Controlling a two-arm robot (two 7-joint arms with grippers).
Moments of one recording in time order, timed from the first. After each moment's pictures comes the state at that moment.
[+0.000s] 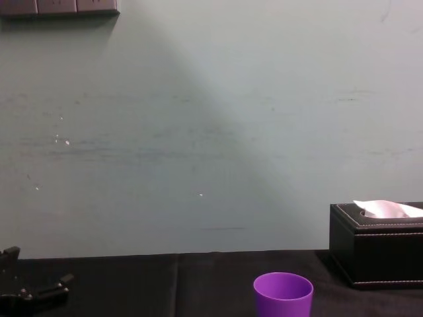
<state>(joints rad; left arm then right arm) -0.20 0.60 0.45 -1.41 -0.25 -0.12 0.03 -0.16 0.86 -0.13 -1.66 0.64 -0.16 0.44</state>
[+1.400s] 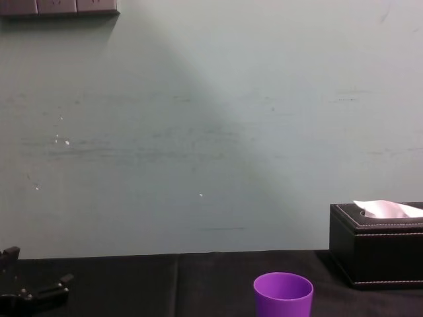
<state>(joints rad) -0.20 0.60 0.45 -1.41 -0.25 -0.12 0.03 -0.19 0.82 -0.20 -1.67 0.55 -0.12 0.66</state>
